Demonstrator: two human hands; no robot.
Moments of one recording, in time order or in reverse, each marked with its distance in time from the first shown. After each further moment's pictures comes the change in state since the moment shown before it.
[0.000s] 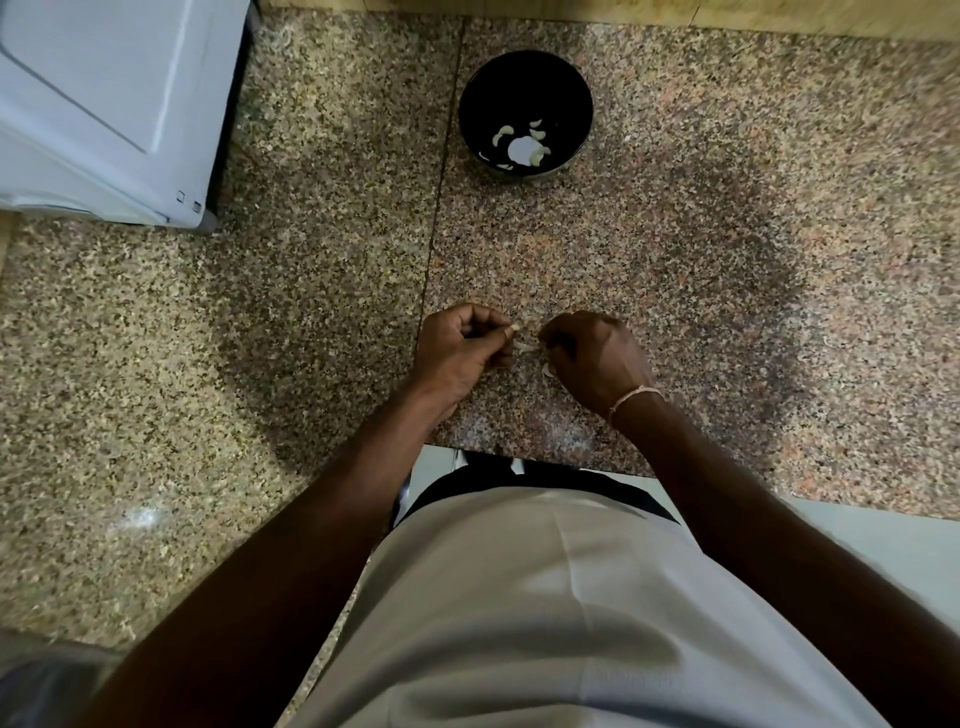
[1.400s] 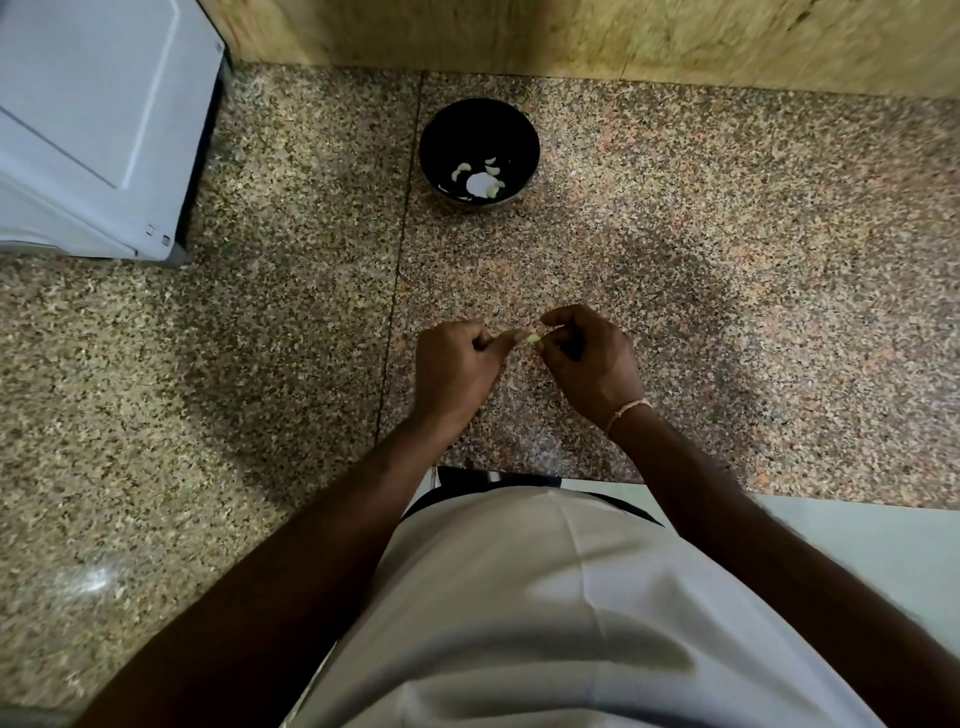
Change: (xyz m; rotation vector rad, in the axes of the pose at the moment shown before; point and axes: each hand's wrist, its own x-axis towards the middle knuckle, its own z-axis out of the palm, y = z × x) left_hand -0.020 0.016 0.040 0.680 0.152 0.417; right_hand -0.020 0.011 -0.024 0.335 0.182 0.235
